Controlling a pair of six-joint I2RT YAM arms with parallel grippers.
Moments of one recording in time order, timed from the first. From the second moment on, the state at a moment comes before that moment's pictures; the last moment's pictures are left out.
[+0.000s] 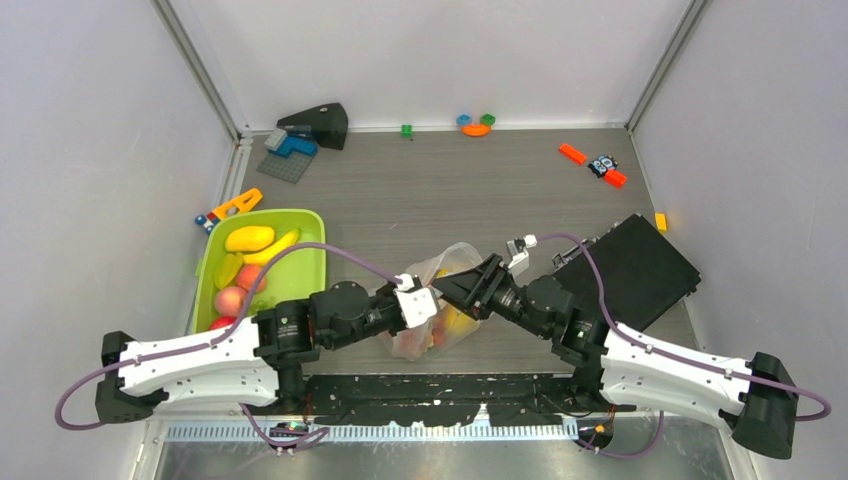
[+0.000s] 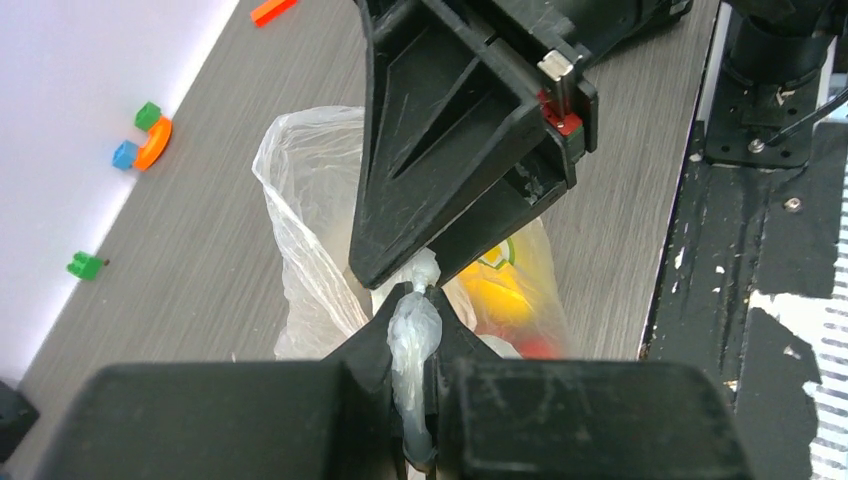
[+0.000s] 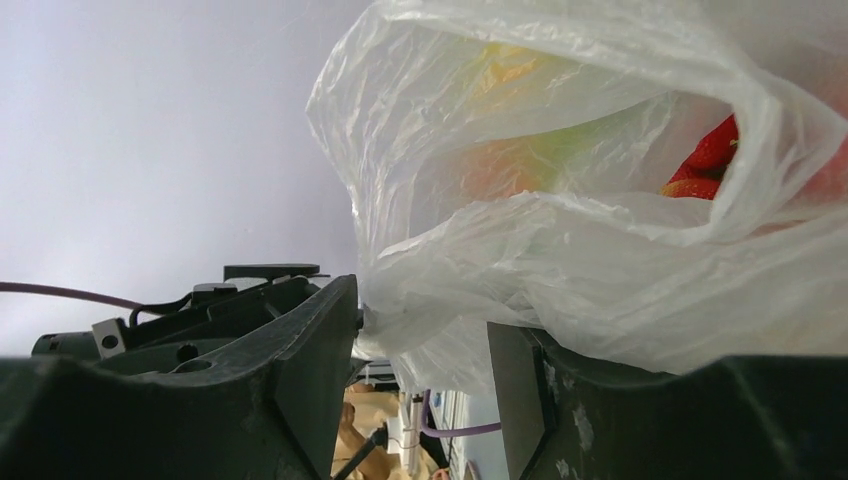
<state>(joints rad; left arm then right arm) -1.32 0.84 0.80 -0.21 -0.22 0.30 1.04 0.77 0.43 0.26 0.11 1.42</state>
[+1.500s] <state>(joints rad) -1.15 0.84 1.36 -0.57 -0.09 0.04 0.71 1.06 0.98 0.14 -0.38 0.68</state>
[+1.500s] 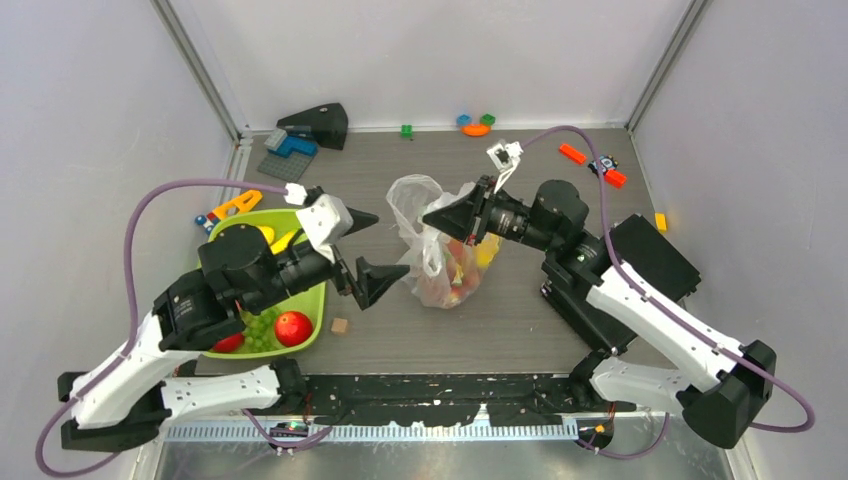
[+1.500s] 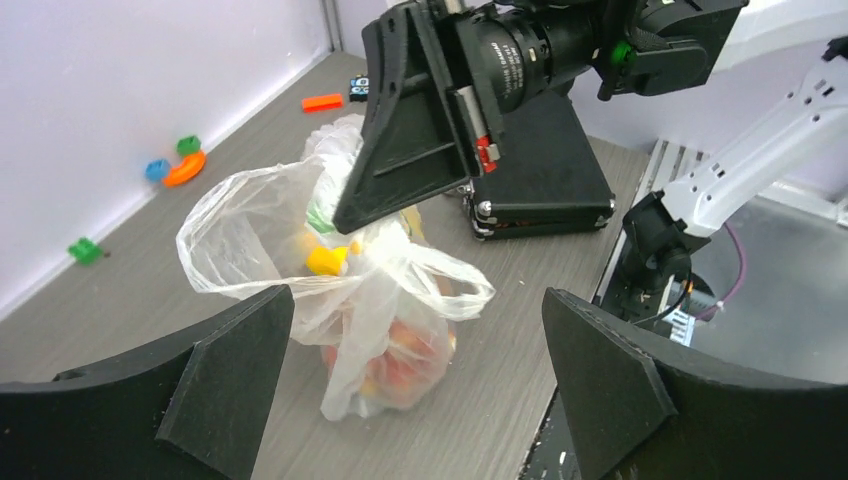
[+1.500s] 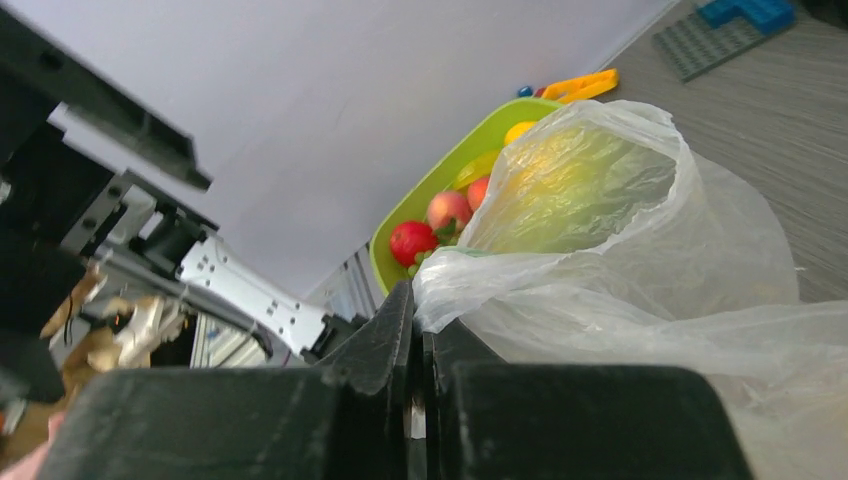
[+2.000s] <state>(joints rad) -0.84 0.82 1.06 -0.37 0.23 -0.37 0.68 1.12 0.71 0.55 -0.80 0.60</state>
